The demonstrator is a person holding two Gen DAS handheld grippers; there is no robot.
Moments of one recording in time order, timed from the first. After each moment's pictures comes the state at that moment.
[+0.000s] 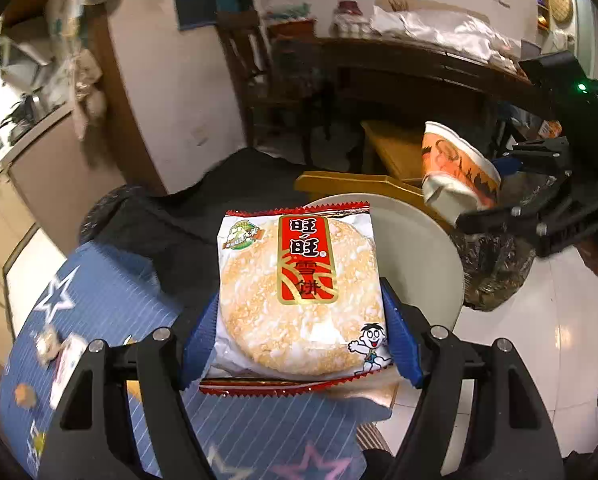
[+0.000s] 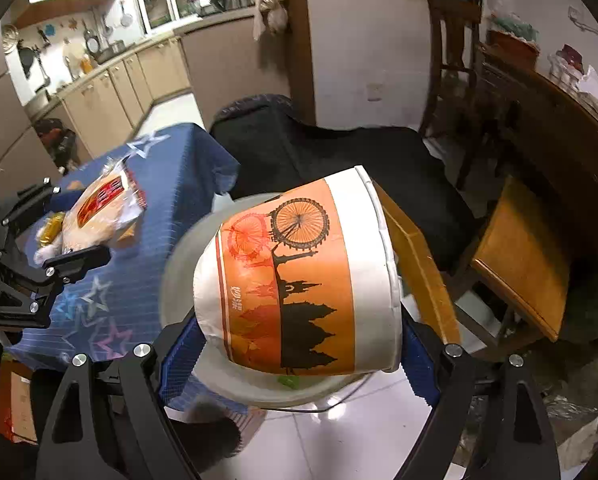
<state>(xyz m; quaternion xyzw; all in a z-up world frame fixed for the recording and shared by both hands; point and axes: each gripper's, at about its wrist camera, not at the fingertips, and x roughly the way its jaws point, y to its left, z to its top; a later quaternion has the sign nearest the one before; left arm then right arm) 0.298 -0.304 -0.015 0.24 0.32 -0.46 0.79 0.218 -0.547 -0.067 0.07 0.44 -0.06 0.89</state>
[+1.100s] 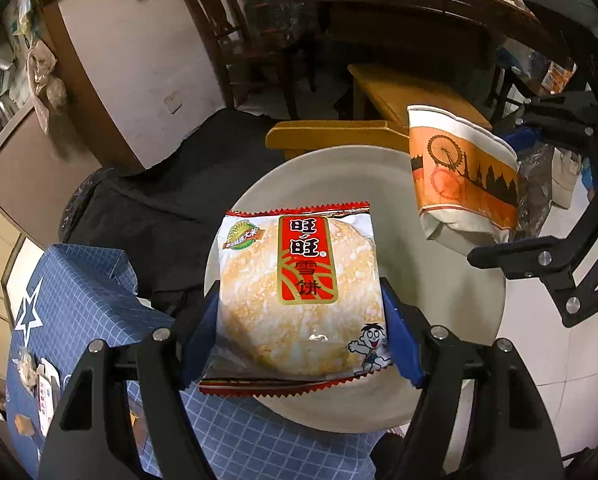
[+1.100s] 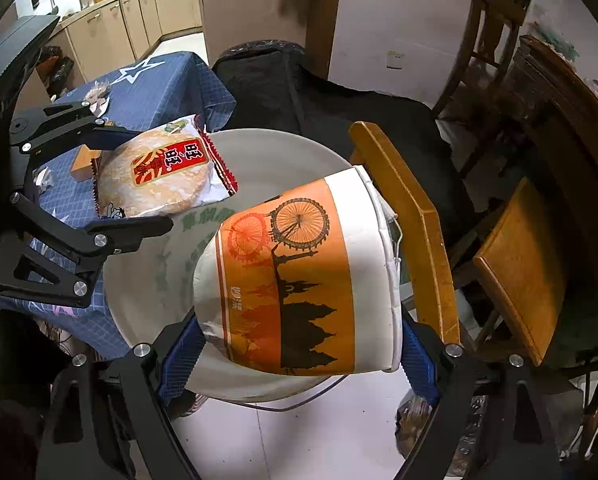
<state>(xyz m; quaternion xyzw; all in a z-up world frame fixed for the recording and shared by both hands) 0.318 -0.374 -0.069 0.31 0.37 -0.45 0.75 0.260 -0.530 -0.121 -0.01 0.52 -0.04 0.85</state>
